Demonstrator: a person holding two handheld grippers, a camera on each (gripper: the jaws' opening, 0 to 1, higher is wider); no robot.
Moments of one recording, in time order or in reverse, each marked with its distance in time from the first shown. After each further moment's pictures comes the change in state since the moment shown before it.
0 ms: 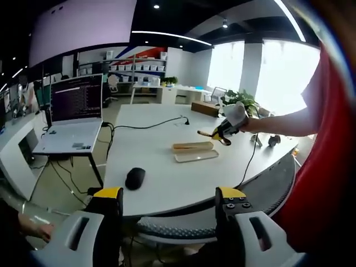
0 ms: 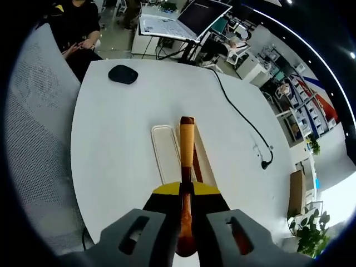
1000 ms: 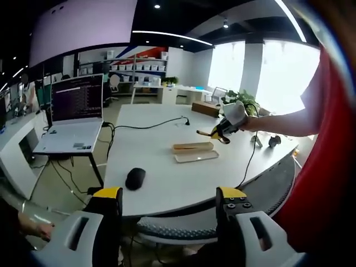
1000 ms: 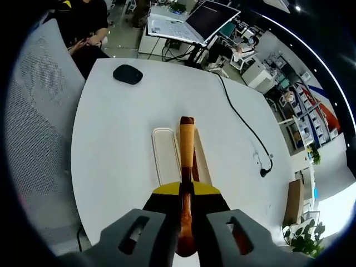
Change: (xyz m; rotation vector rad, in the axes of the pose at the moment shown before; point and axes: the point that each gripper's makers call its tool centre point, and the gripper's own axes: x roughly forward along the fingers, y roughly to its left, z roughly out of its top) left arm -0.001 -0.002 0.002 -0.012 -0.007 0.006; right arm -0.003 0.004 0.010 -0.056 -0.012 0.017
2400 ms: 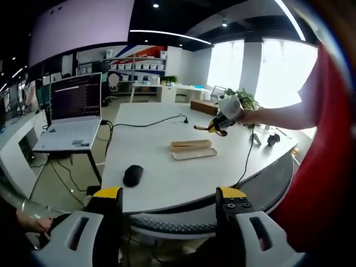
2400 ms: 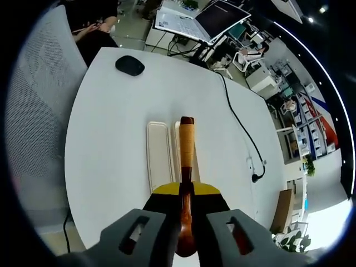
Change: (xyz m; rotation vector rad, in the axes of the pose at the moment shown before) left arm -0.003 -0.006 -0.007 -0.005 0.005 0.004; right arm 0.003 -0.020 -0.005 -0.108 0.034 -0.011
